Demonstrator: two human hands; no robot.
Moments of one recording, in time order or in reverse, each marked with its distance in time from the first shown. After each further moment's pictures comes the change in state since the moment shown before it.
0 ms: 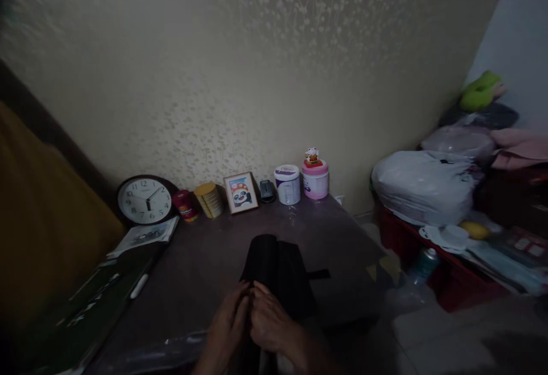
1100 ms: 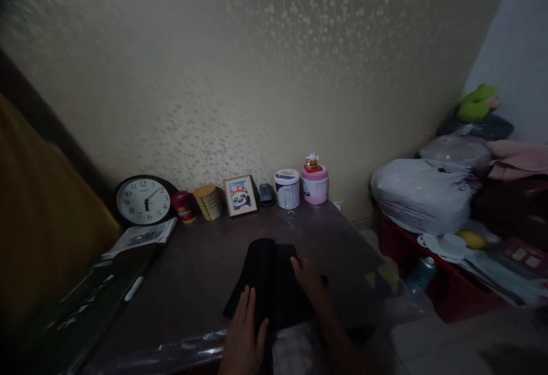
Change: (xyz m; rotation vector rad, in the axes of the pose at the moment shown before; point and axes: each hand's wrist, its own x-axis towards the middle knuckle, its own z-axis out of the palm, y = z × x) left_hand -0.011 0.003 0.053 0.526 0.002 0.038; right_hand 0.000 0.117 -0.062 0.107 0.428 0.775
